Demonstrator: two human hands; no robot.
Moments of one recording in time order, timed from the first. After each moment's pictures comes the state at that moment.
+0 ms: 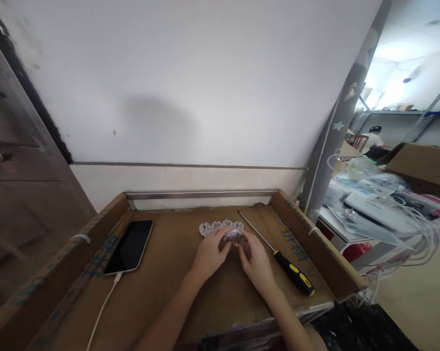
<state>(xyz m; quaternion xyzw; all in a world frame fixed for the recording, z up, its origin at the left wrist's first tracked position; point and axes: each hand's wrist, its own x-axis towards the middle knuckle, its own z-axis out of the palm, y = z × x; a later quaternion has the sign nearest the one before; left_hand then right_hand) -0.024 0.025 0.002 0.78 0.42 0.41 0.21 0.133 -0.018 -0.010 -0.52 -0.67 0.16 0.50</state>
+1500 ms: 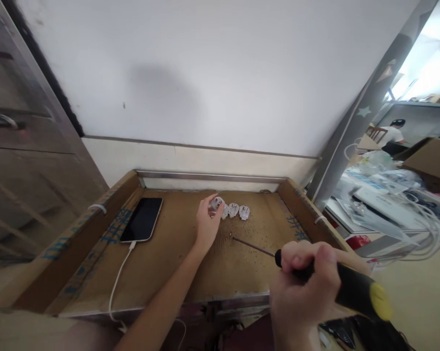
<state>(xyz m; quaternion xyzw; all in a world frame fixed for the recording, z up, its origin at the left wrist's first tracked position) -0.026 0.033 0.013 0.57 0.51 0.61 0.21 0.077 -0.104 0.126 -0.39 -0.34 0.11 0.85</state>
